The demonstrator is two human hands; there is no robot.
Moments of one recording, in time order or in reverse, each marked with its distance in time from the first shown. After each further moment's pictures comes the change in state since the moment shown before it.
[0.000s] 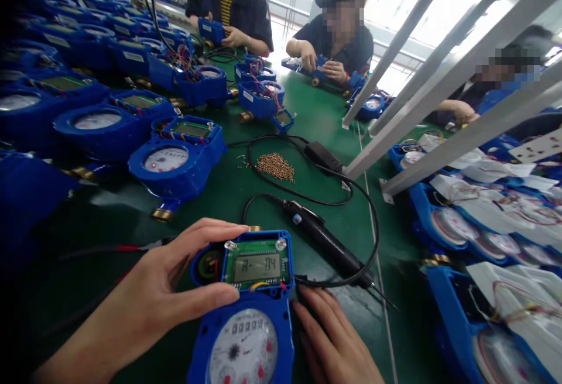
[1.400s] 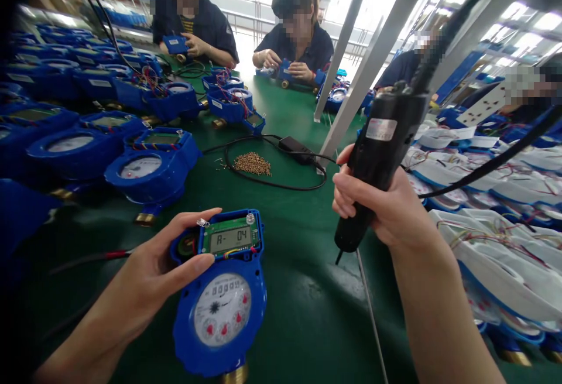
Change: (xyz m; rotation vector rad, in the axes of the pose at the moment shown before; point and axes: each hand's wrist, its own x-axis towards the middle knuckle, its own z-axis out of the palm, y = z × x) left_hand -0.004 -0.007 0.016 0.063 0.098 0.019; right_hand 0.082 0.054 -0.109 1.149 0.398 0.429
